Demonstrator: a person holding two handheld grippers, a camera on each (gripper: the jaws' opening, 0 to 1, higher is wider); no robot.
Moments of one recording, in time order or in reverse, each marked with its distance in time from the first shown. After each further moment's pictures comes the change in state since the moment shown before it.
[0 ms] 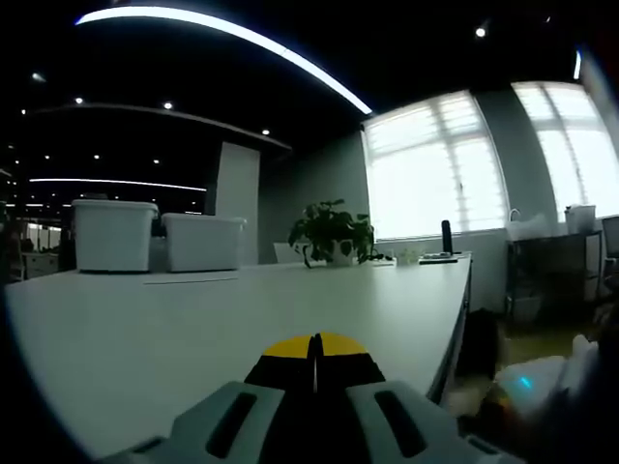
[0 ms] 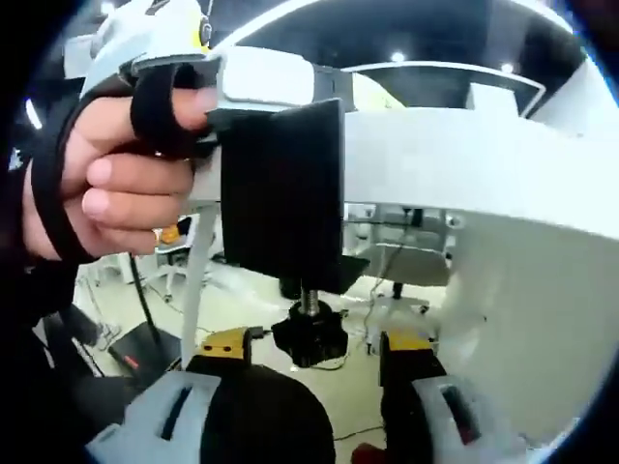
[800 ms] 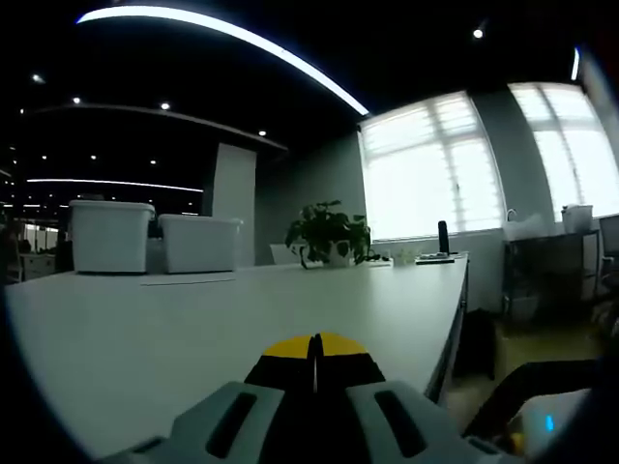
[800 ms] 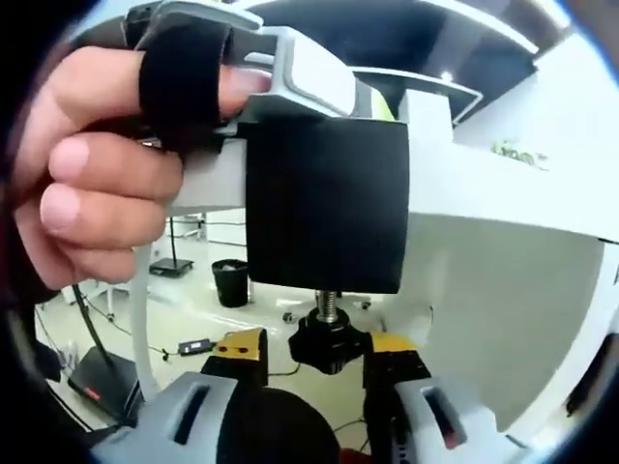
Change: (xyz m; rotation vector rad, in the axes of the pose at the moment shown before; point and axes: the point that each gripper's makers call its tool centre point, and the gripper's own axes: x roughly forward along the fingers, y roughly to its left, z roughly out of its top) left arm -0.003 -0.001 0.000 0.005 -0.005 -0.015; right arm 0.005 -0.003 0.003 0.026 -0.002 -0.296
